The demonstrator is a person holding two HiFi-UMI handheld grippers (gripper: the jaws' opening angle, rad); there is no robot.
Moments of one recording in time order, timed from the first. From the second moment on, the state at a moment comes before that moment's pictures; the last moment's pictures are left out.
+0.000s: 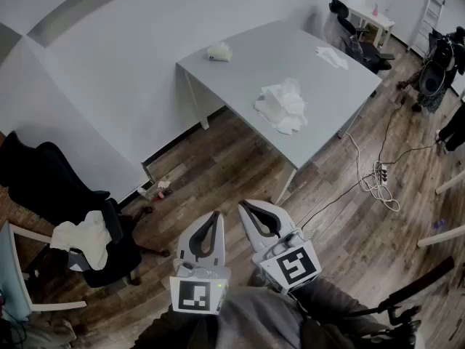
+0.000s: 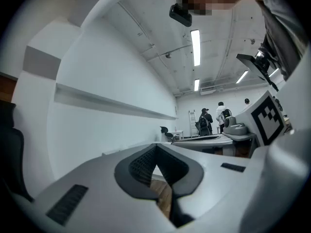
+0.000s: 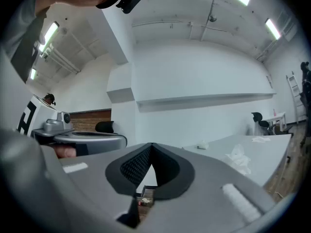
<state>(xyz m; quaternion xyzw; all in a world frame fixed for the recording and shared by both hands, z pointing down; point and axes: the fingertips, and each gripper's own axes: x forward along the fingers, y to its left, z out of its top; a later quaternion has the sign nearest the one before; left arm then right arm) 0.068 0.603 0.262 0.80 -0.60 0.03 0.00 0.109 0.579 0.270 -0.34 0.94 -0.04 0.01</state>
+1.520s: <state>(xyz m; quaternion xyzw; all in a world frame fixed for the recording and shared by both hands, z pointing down) -0.136 0.357 0.279 0.82 -0.56 -0.01 0.05 -0.088 0.341 0.268 -0.39 0.92 -0.02 -0.02</state>
